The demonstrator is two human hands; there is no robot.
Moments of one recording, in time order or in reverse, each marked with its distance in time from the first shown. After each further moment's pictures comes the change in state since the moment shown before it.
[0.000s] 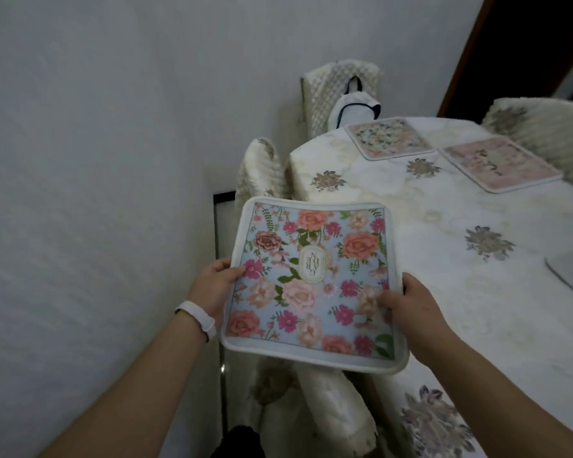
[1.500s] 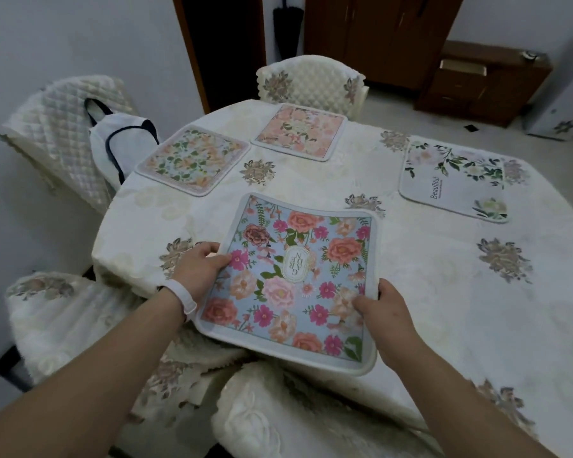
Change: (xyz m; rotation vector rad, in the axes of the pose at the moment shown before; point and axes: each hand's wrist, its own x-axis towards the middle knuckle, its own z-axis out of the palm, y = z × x) left_hand 0.320 0.121 0.263 0.737 -0.805 0.197; right_hand 0.158 -0.027 0.036 0.418 0.827 0.299
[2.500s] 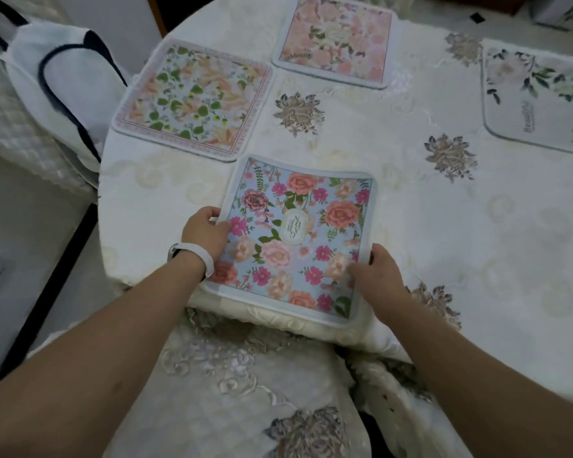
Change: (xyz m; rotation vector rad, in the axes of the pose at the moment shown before) left_hand 0.228 -0.065 -0.122 0.327 -0.046 -0.080; right_hand 0.090 -0.013 0.243 -0.183 0.128 0.200
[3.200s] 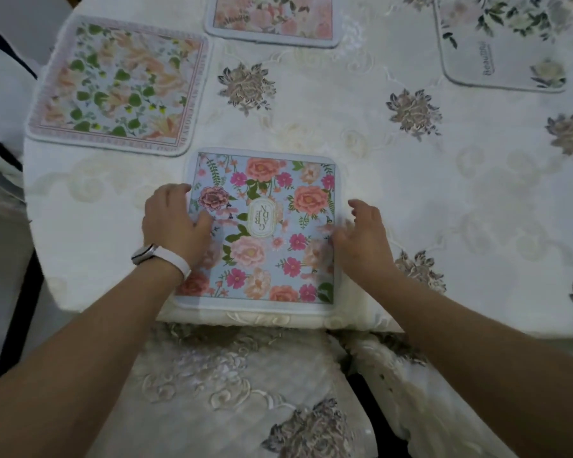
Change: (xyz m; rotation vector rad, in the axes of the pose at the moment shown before) left_hand 0.020 0.005 0.018 0.592 0.112 0.533; right_hand 0.025 0.009 -0.003 -0.300 0.233 -0.239
